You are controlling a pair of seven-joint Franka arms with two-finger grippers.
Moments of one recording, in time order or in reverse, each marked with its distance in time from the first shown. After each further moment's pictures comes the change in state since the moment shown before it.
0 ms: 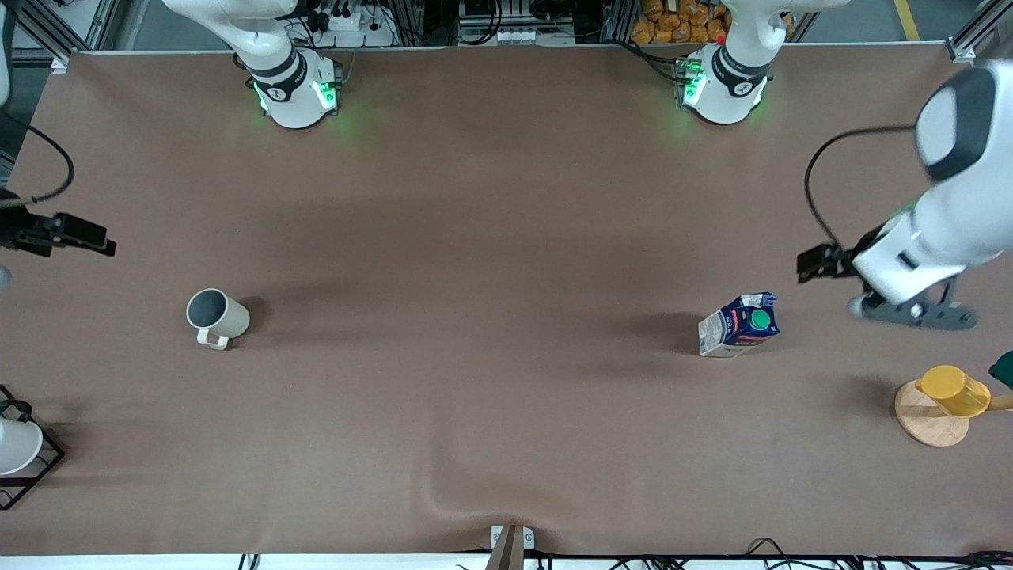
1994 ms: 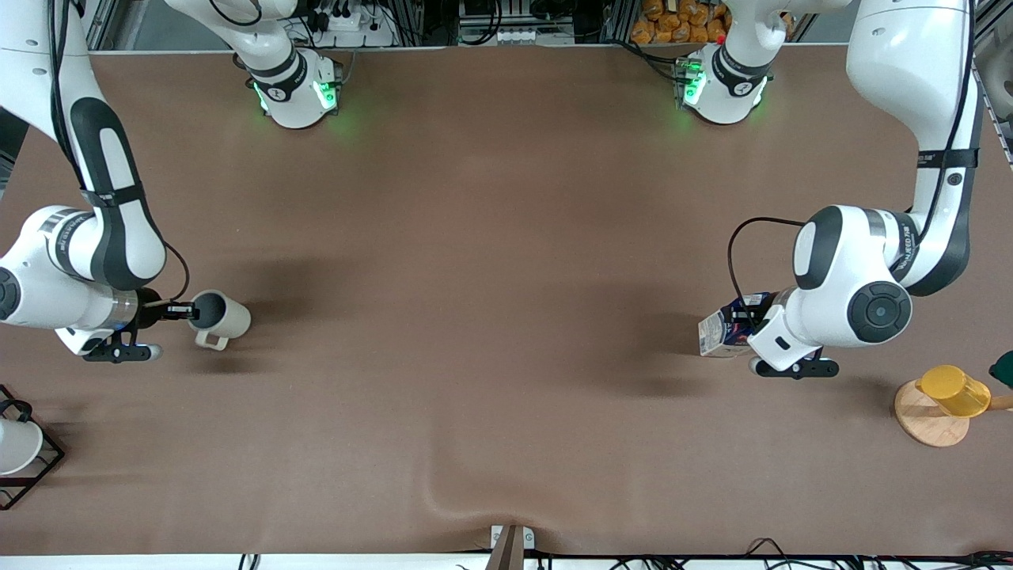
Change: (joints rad) left arm -0.051 0.245 -0.009 -0.049 0.005 0.111 -0.212; right arm -0.074 0.324 0.002 -0.302 0.071 0.512 -0.143
